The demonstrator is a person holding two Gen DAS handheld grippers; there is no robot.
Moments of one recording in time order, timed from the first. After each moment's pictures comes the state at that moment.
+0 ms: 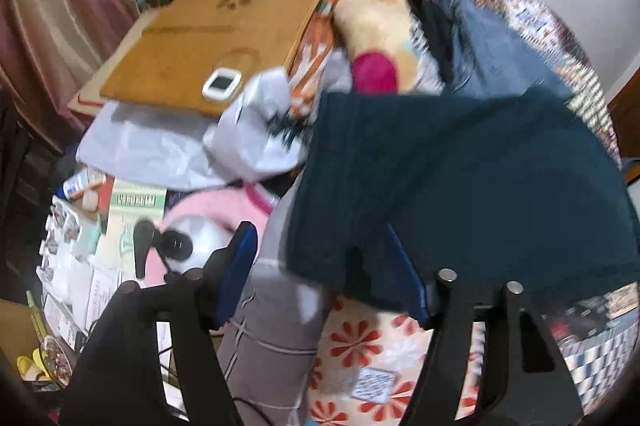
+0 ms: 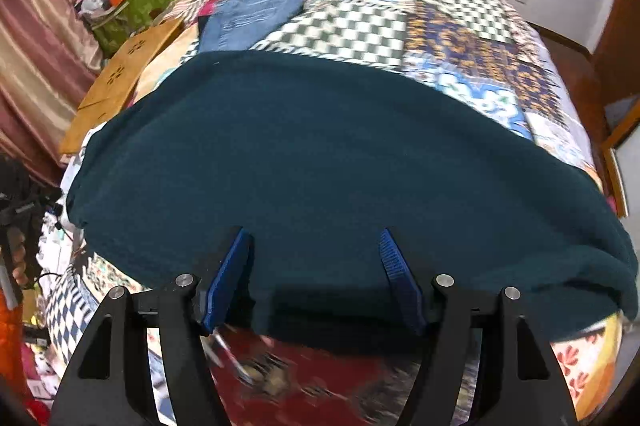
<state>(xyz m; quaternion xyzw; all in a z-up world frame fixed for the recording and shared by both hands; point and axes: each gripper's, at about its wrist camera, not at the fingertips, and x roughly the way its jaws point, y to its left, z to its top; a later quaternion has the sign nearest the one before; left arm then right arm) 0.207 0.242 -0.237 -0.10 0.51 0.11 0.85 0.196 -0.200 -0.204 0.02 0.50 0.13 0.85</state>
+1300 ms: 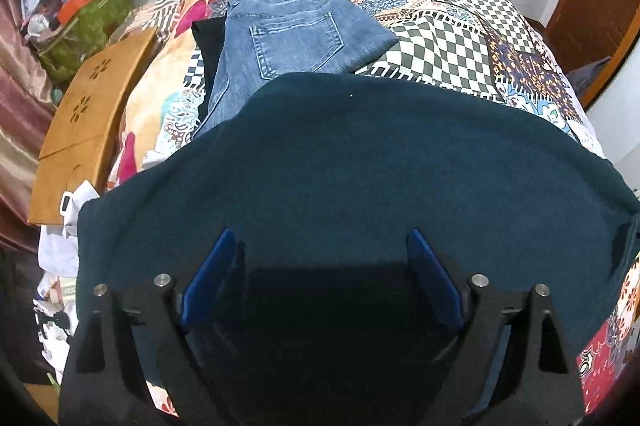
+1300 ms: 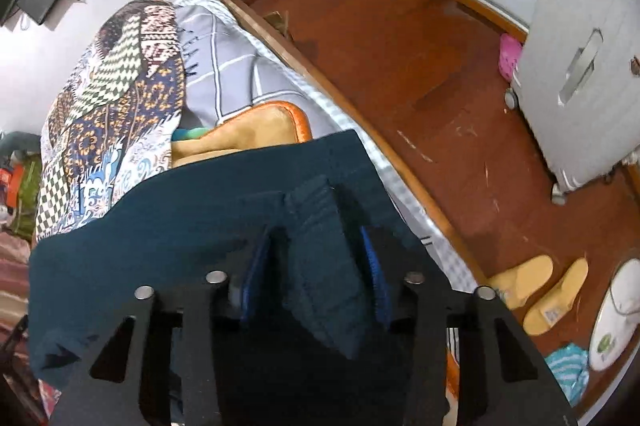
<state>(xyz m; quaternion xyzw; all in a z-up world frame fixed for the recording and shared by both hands) 0.324 -0.026 -0.236 0.03 0.53 0.00 0.85 0.203 -0.545 -0.275 0.25 0.49 -0.08 0.83</state>
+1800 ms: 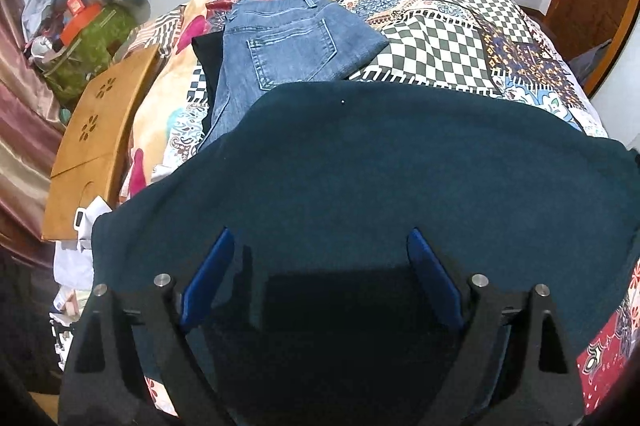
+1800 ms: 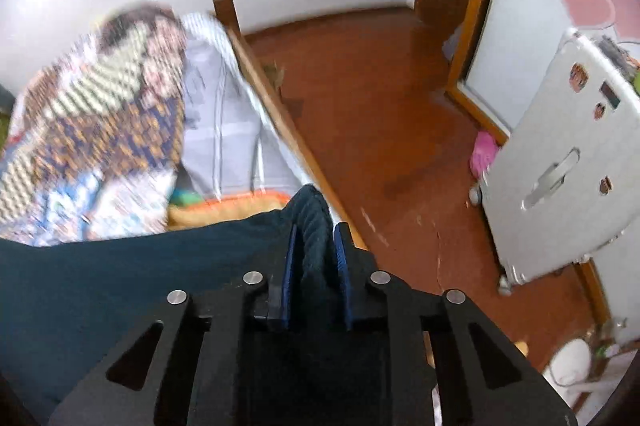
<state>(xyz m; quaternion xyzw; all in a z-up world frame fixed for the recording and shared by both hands) 0.318 -0.038 -0.230 0.07 0.51 0.01 0.86 0.258 -0.540 -0.266 0.10 0.49 -0.16 0.85</state>
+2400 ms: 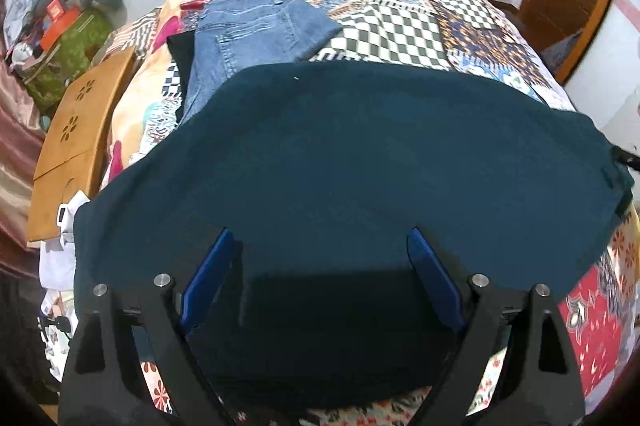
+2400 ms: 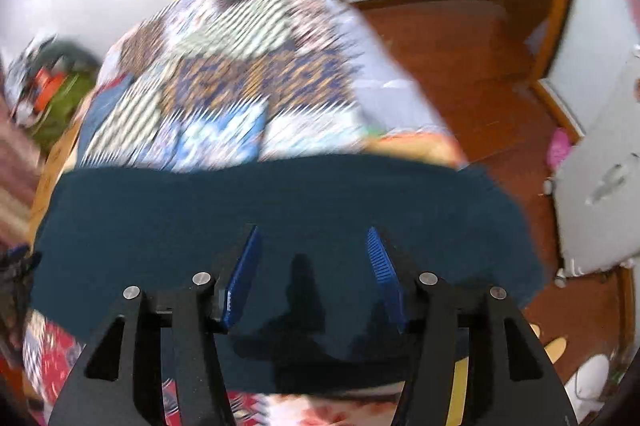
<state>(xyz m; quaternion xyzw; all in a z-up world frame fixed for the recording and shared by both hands) 0.283 -0.057 -0.231 0.07 0.51 -0.04 0.86 0.204 -0.412 -0.233 0.11 0.49 0.03 0.86</state>
